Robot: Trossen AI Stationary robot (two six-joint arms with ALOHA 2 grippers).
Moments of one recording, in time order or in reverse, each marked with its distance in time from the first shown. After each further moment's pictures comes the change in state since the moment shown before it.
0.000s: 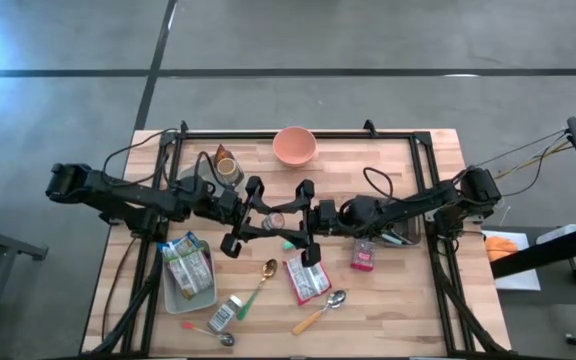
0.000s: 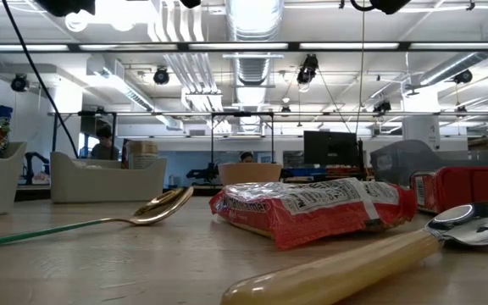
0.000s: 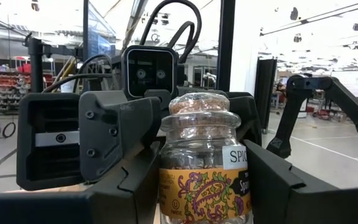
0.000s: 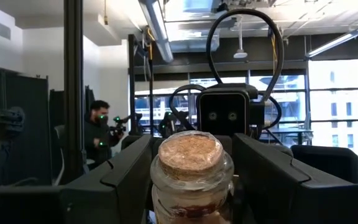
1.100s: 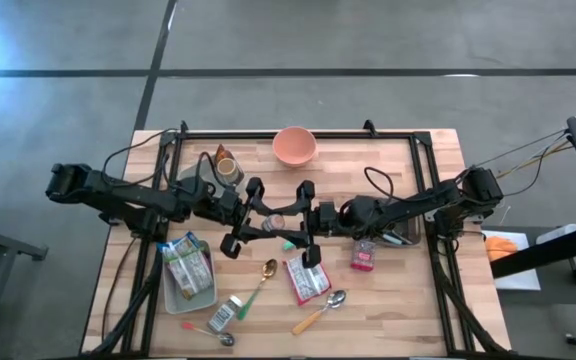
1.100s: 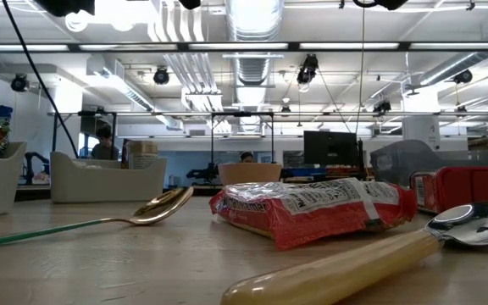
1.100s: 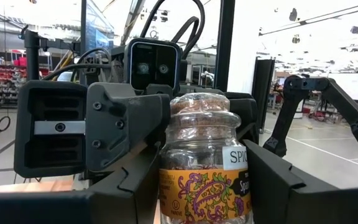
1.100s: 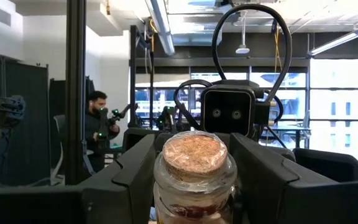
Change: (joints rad) left arm 0.000 0.000 0.001 -0.003 0.000 -0.027; right arm 0.000 0.000 0.002 -0.055 -0.002 -0.031
